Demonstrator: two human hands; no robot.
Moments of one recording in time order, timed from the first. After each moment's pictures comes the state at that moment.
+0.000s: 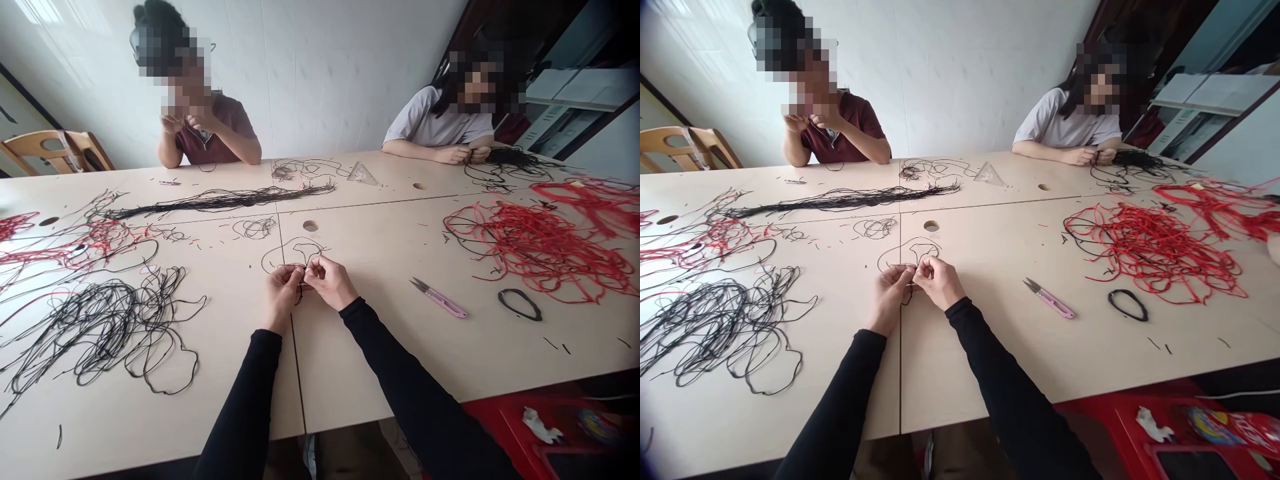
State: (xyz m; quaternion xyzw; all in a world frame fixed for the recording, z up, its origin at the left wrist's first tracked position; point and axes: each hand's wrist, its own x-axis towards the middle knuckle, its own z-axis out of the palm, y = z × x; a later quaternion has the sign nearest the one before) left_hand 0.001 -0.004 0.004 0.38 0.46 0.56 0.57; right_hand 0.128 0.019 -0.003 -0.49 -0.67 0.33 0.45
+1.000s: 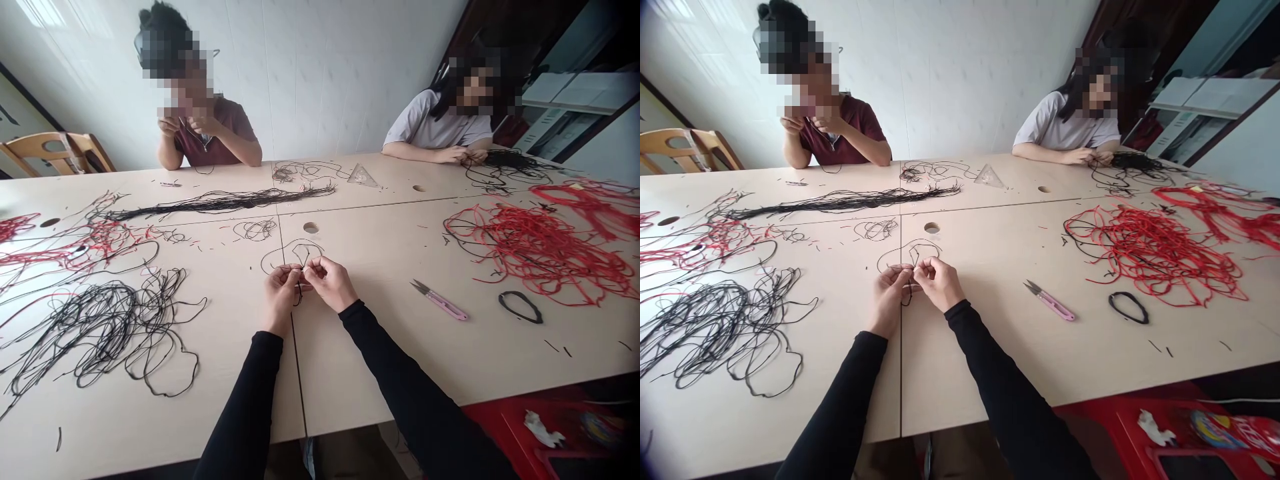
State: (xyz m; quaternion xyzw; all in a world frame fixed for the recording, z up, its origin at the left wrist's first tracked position) left_hand 0.001 -0.004 0.006 0.35 0.44 0.59 0.58; right_hand 0.124 0.017 0.001 -0.50 -0.63 0.36 0.47
